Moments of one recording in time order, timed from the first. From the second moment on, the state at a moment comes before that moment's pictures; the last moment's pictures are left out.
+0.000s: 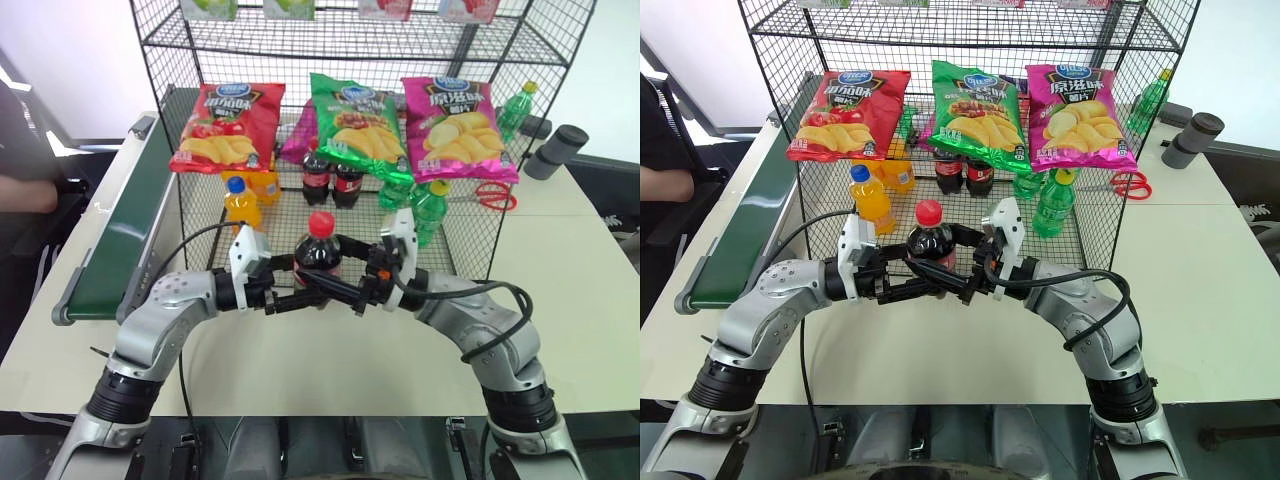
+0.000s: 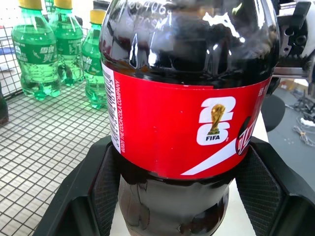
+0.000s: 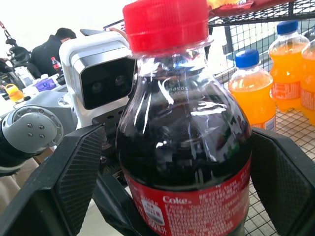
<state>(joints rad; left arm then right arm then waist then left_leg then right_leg) -0.29 0.52 -0.12 -0.24 -0.53 0.44 -0.96 -0.32 -0.32 0.09 -0.41 0.69 0.71 0.67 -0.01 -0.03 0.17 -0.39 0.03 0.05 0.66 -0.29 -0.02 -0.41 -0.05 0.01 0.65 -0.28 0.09</state>
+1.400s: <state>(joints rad) 0.00 0.57 0.15 -0.25 -0.48 0.25 -0.84 -0.58 -0.06 0.06 0.56 0.16 -0.18 0.38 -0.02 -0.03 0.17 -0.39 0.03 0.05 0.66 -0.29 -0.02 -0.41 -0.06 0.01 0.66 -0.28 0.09</state>
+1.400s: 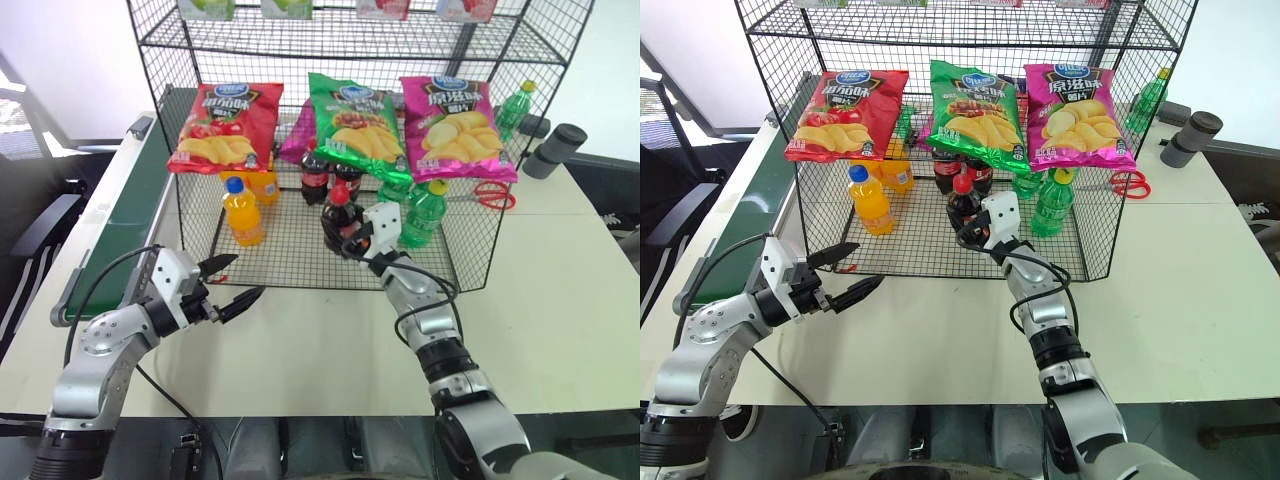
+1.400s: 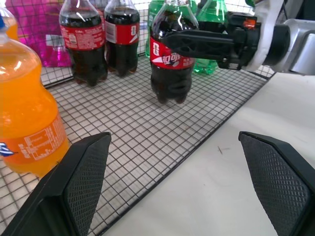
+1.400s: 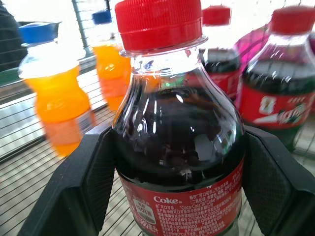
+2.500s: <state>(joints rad) -0.01 0.55 0.14 -0.26 -0.48 0.30 -0.80 -0.49 -0.16 0.00 0.45 0.17 -0.23 0.53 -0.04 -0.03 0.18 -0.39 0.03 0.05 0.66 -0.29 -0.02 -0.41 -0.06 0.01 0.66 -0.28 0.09</state>
